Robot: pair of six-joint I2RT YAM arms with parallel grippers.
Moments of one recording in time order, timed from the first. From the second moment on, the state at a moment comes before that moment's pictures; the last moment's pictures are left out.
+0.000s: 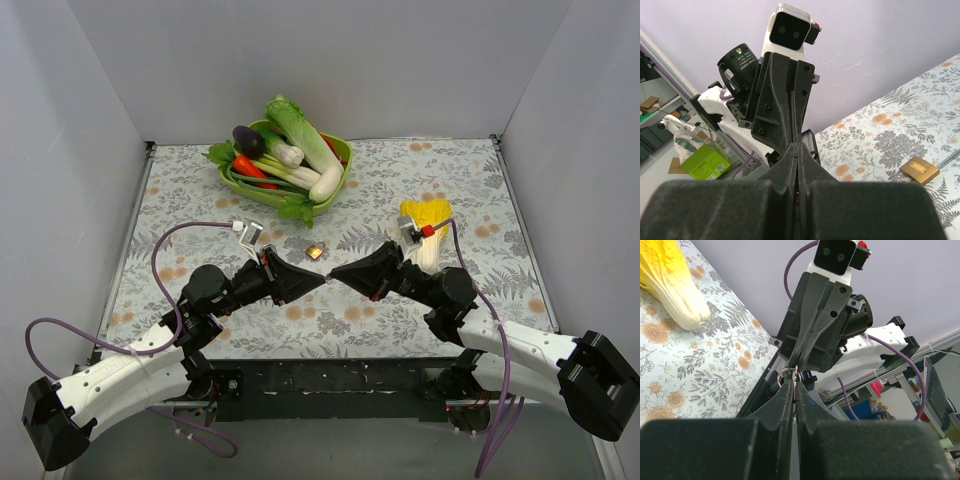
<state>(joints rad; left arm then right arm) -0.85 0.70 0.46 0.37 0.32 -0.94 0.84 0.98 0.33 1.09 -0.46 0.81</state>
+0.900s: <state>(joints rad) -0.85 0.92 0.94 -0.41 0.57 -0.46 0.80 0.82 0.38 0.66 -0.60 0.62</state>
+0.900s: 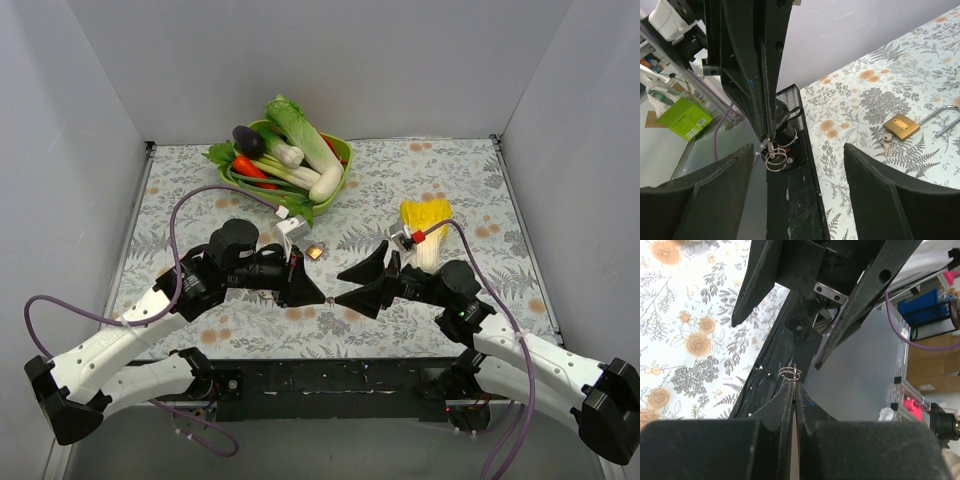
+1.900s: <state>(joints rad) -0.85 0.99 1.00 -0.58 0.61 -0.33 0.85 1.00 0.40 0.75 -0.78 0.66</state>
